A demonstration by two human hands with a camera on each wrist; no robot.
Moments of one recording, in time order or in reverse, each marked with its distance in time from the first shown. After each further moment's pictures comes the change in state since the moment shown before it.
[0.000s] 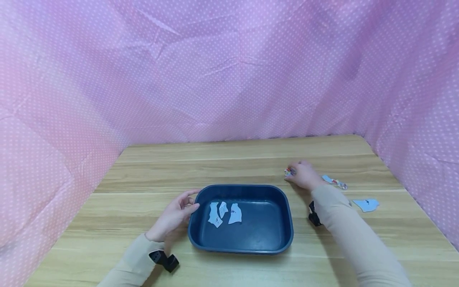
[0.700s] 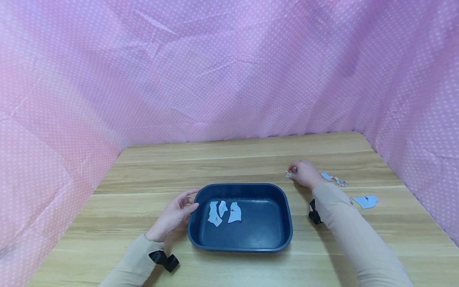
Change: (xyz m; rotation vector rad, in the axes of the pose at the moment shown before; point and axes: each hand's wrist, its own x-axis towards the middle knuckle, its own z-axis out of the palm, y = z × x) left_hand 0.001 -0.001 0.002 -0.004 0.006 -0.002; right_hand -0.002 0.006 -0.001 0.077 0.011 -0.036
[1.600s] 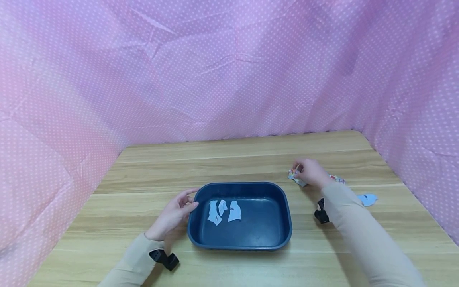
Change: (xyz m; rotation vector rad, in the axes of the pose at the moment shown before) left_hand 0.000 0.002 -0.001 0.011 0.001 0.000; right_hand -0.009 0.004 -0.017 0.107 -0.041 0.017
